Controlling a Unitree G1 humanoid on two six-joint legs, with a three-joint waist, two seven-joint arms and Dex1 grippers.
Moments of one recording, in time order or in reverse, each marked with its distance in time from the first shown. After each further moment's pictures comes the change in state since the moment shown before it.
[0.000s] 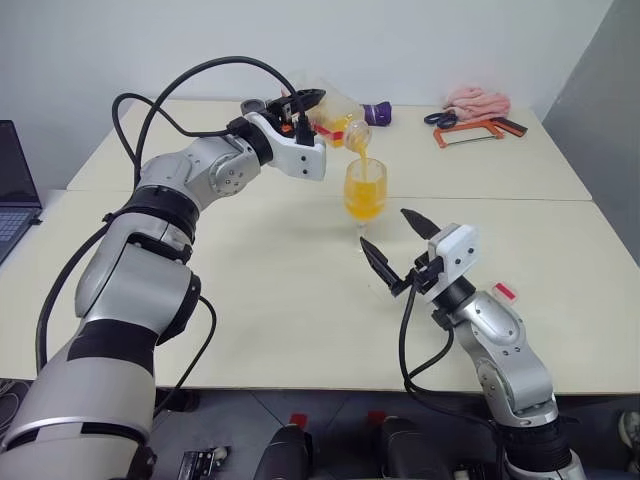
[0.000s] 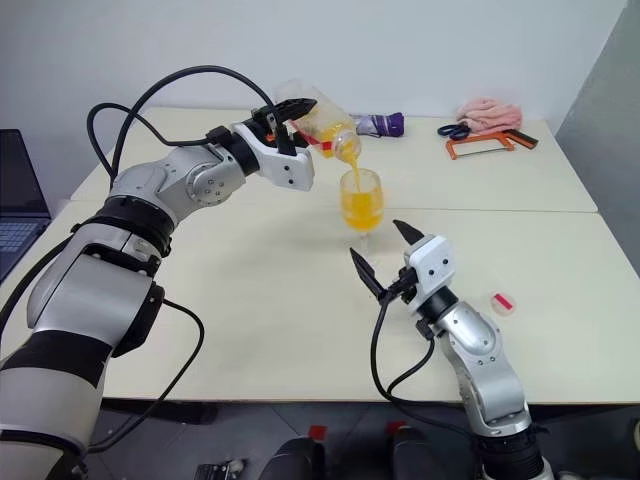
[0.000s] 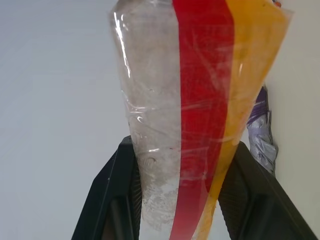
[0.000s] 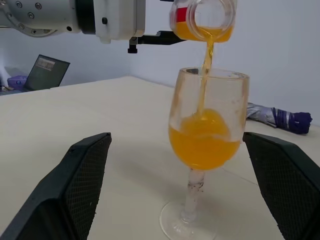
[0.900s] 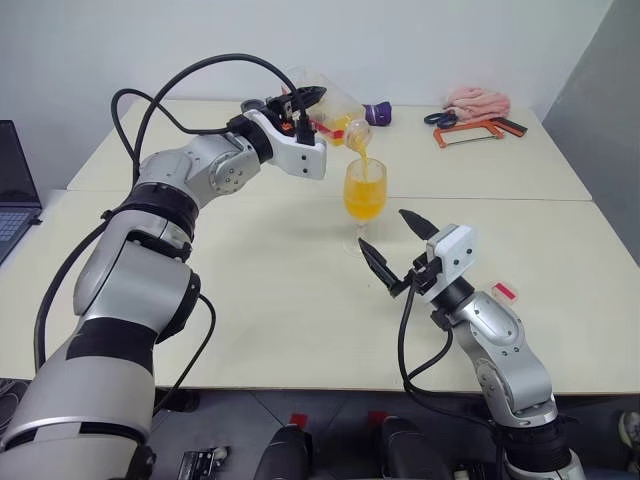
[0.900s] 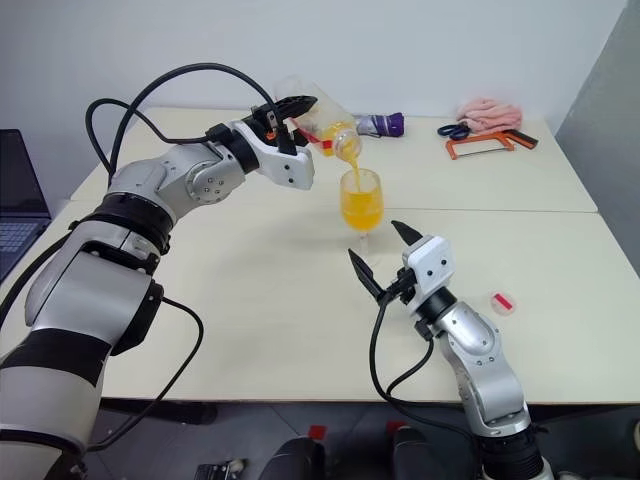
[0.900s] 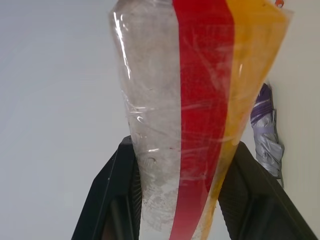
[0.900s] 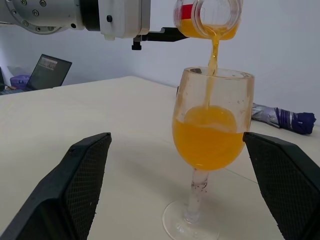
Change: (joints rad) left arm -0.012 0.002 -0.010 0.005 0.019 0.000 0.021; right arm 0.000 -0.002 0.001 0.000 0.000 0.000 0.000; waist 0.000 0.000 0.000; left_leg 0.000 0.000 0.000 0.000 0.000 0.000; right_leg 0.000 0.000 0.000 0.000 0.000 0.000
